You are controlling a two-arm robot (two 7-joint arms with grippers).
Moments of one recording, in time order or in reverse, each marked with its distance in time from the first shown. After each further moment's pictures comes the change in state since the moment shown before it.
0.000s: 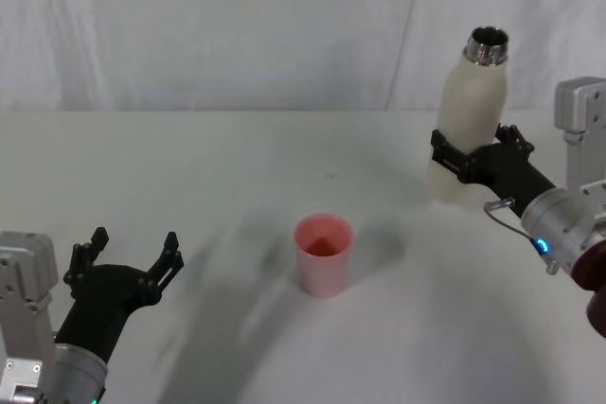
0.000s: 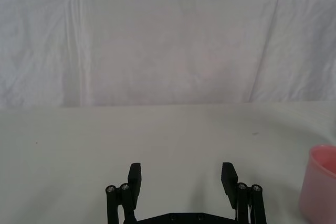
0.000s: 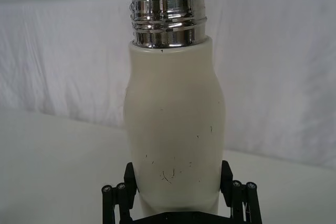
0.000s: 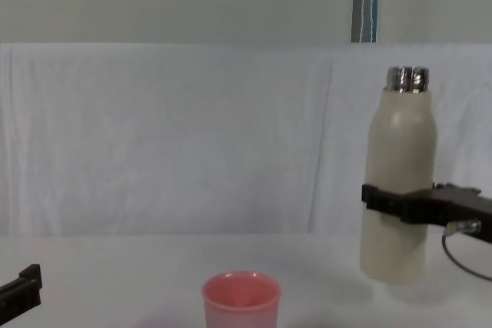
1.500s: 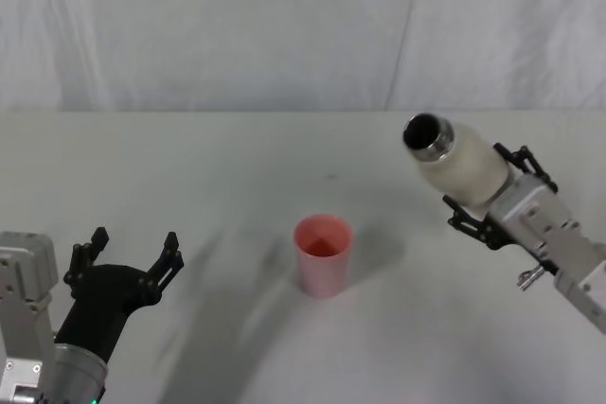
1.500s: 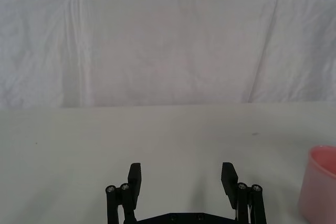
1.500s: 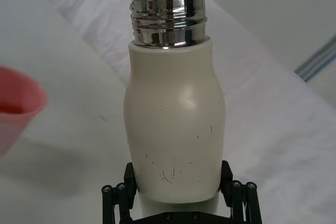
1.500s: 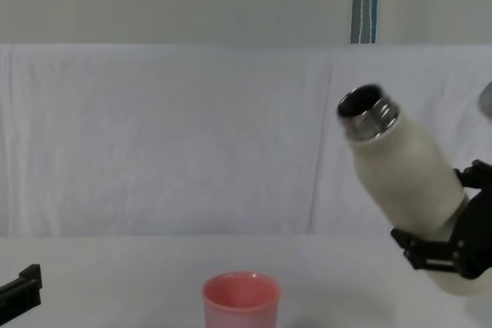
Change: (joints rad) left arm 0.000 0.000 0.000 0.000 0.000 0.000 0.000; right arm -0.239 0.226 -0.089 -0.372 -0.543 -0.044 -0.060
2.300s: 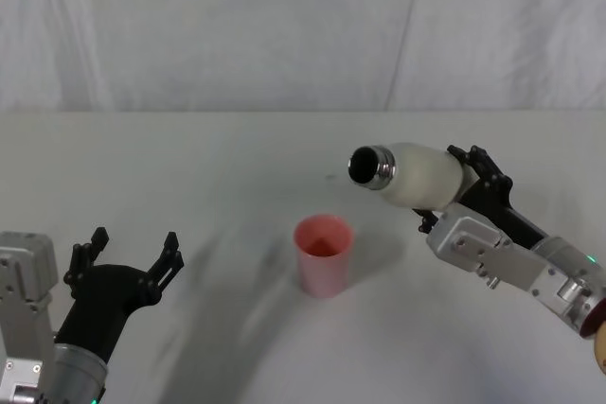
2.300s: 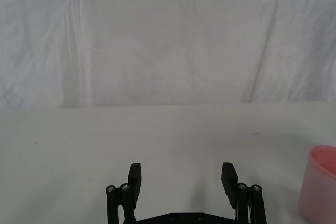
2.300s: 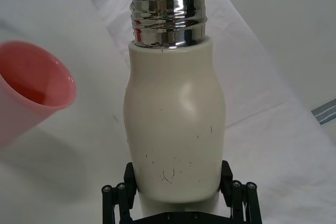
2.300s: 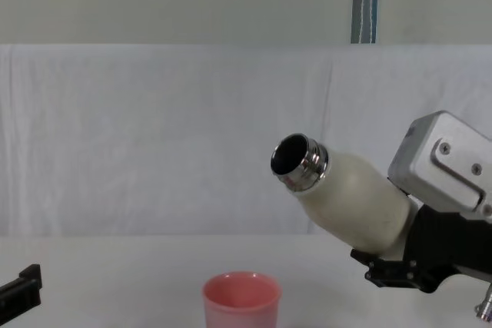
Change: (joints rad) left arm 0.000 0.000 0.000 0.000 0.000 0.000 0.000; right arm 0.096 -0.024 -0.091 0.102 -0.222 -0.065 0.006
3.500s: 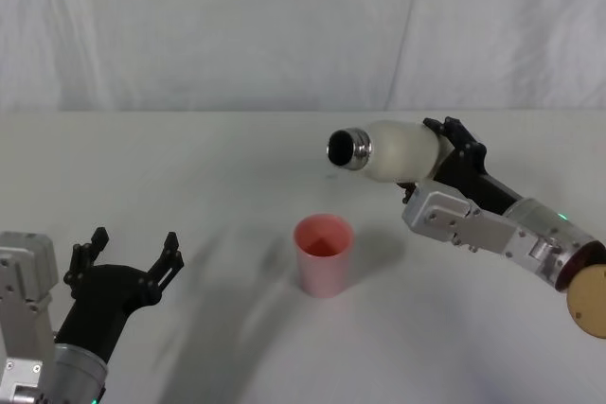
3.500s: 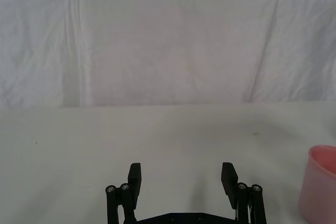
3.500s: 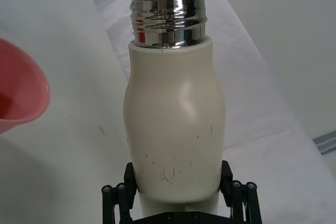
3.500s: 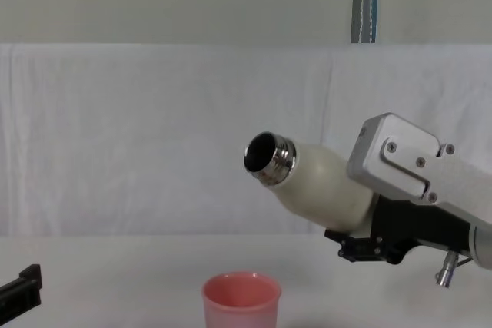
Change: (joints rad) left arm 0.000 0.000 0.000 0.000 0.000 0.000 0.000; right arm 0.171 -0.031 -0.067 0.171 -0.056 -0.074 0.003
